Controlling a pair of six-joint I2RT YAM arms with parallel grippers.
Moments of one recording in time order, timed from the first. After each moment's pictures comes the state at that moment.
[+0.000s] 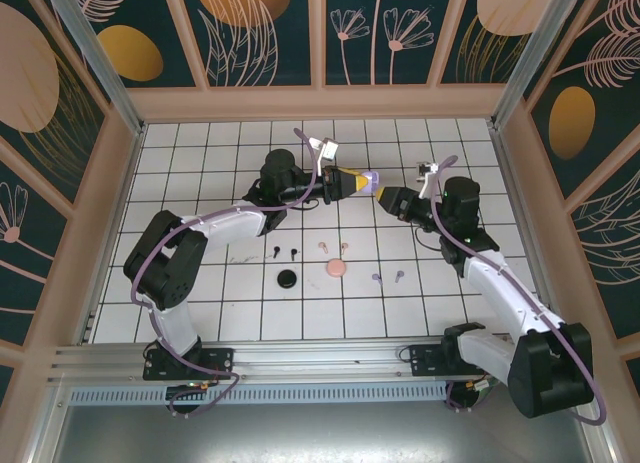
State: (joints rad) left arm -0.64 1.82 1.13 0.70 0.78 -0.71; right arm 0.24 1.08 0.64 0.14 -0.64 0.67
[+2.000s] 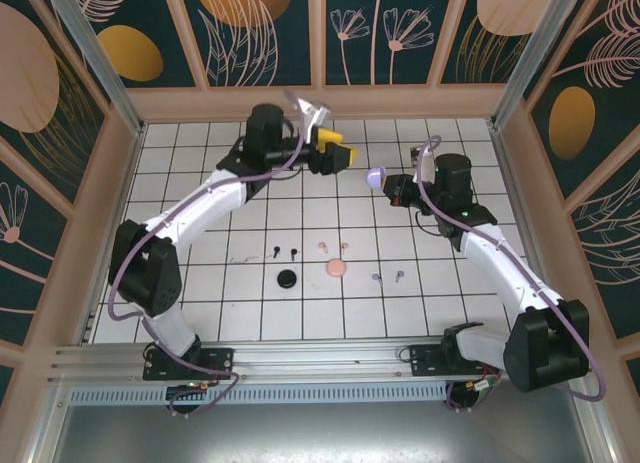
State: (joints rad) left arm -0.55 1.76 1.53 -0.01 0.72 -0.24; right arm 0.26 1.20 0.88 -0.17 -0.46 0.40
